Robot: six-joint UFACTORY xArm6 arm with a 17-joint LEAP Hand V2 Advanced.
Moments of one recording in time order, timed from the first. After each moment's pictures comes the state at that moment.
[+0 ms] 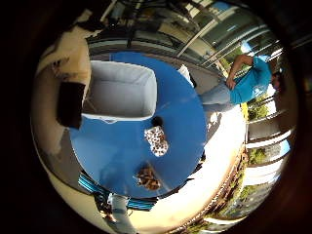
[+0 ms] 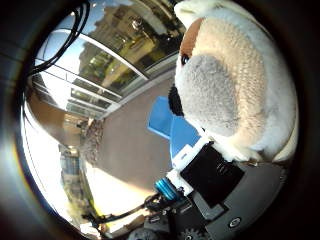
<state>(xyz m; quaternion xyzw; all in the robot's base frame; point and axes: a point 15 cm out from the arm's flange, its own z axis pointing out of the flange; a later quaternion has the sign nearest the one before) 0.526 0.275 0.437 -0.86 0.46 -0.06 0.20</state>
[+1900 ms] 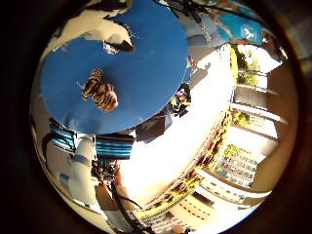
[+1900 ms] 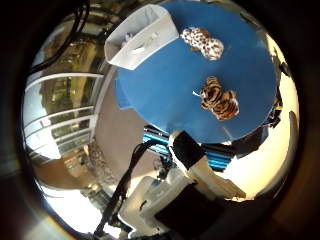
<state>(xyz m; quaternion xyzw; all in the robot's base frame) 0.287 -0.090 0.332 -0.76 0.64 0.02 -0.10</state>
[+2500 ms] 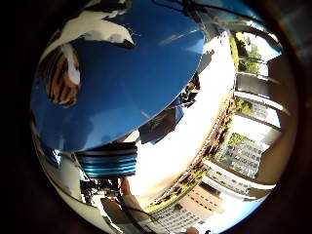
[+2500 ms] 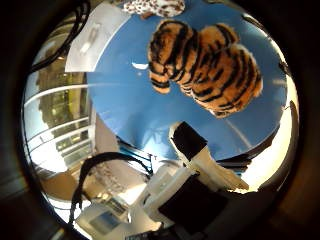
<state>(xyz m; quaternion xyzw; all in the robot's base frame) 0.298 -0.135 0.183 -0.73 0.68 0.04 -0.09</state>
